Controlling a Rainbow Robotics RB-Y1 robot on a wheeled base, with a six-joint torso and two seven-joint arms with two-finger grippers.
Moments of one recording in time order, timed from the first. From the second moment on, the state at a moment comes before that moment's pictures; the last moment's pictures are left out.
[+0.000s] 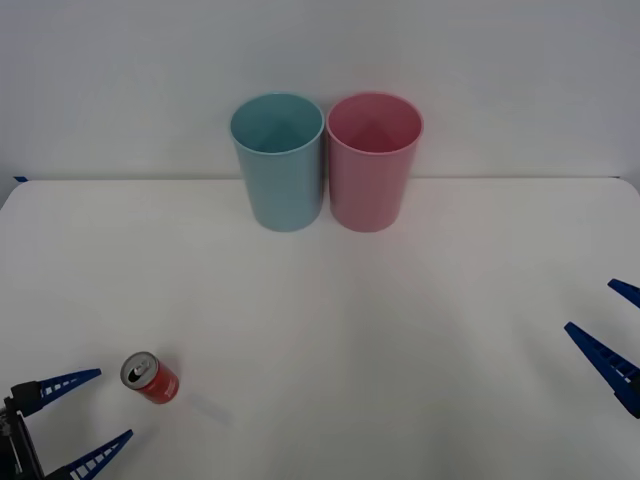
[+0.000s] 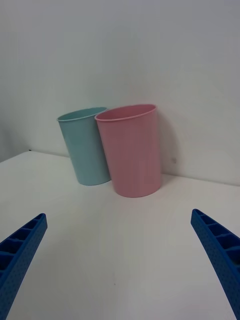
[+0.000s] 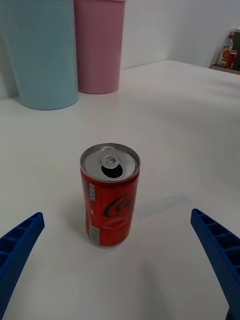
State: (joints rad) right arm 0.35 -0.40 -0.52 -1.66 0.96 -1.22 0.00; left arm 0.31 0.54 0.30 -1.24 -0.99 -1.35 -0.44
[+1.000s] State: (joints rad) right arm 0.35 -0.40 -0.52 -1.66 0.96 -1.22 0.00; left arm 0.16 0.45 0.24 -1.10 -1.05 -1.26 -0.54
